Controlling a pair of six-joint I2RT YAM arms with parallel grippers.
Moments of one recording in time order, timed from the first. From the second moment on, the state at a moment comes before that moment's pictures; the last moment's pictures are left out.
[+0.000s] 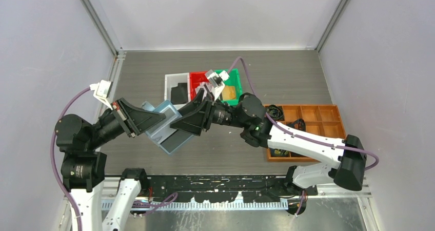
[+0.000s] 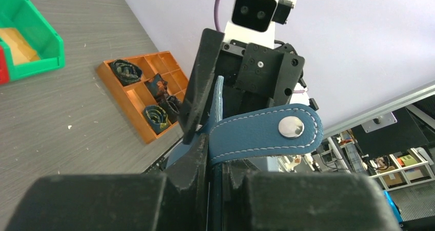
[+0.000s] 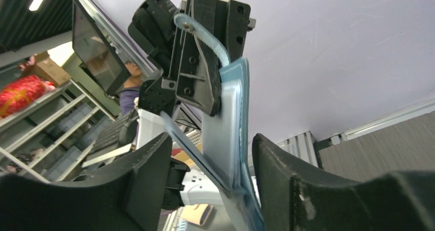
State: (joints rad) left arm -0.01 0.56 1.15 -0.48 0.96 -0.97; right arm 1.10 1.27 1.03 0.64 -0.41 0.84
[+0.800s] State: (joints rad) left arm -0.01 0.49 1.08 -0.46 0.91 -0.98; right arm 1.10 1.24 1.04 0.40 -0.45 0.91
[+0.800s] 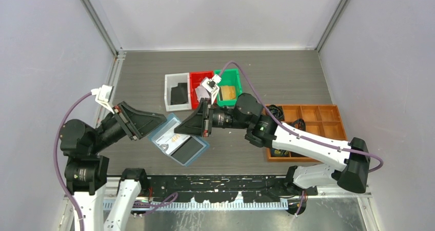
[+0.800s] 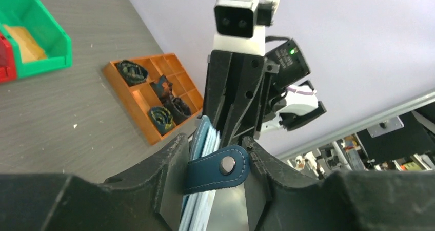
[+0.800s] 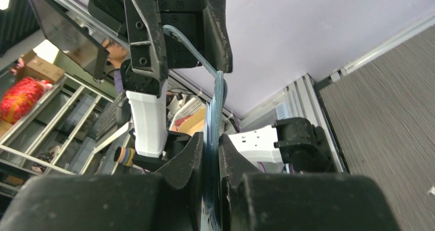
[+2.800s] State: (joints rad) left arm -0.01 0.43 0.97 -0.45 1.12 -1.02; right arm 1.01 1.26 0.98 0.57 -0.70 1.06
